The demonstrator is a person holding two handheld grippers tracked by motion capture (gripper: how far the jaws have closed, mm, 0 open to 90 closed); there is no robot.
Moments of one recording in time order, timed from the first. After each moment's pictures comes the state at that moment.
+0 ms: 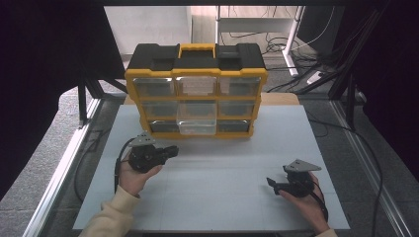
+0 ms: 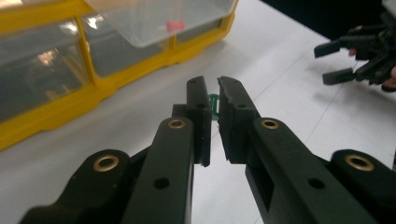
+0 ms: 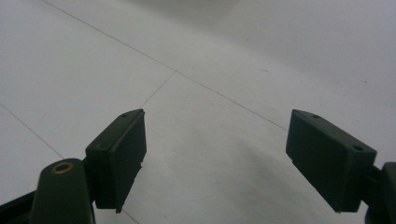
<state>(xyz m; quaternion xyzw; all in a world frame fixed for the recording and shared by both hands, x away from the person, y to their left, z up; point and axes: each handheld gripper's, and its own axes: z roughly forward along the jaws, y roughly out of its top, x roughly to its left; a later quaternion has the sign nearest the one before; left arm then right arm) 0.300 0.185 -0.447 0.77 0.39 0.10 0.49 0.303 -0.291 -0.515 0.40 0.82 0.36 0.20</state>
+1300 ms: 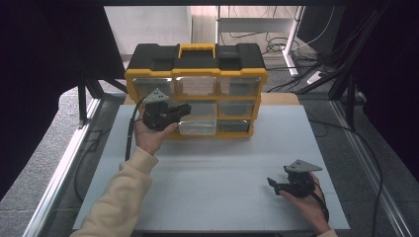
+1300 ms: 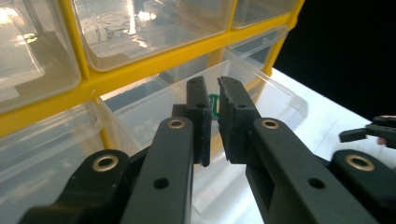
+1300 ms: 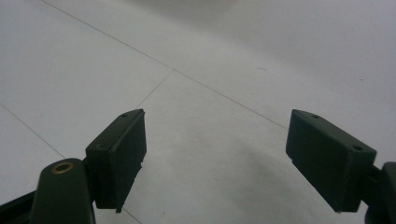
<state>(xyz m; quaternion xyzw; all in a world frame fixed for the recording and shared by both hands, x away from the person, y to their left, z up) 0.380 0.149 -0.378 0.74 0.39 0.16 0.52 0.302 -0.292 -0.514 0.40 0.82 0.36 0.20</state>
